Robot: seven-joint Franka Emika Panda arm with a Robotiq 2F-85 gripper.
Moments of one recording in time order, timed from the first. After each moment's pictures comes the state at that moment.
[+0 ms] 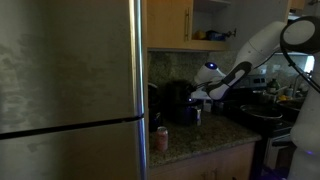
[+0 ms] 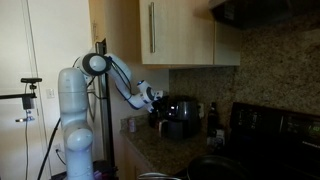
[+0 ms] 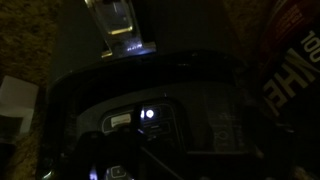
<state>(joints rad) 0.05 0.02 0.08 -2.31 -0.76 3.03 1.01</state>
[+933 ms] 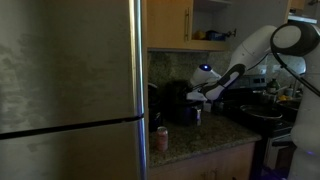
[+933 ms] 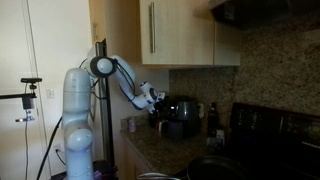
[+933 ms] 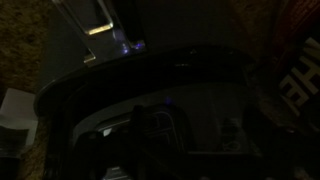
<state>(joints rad) 0.06 0.11 0.08 -2.21 -0.82 2.97 1.14</state>
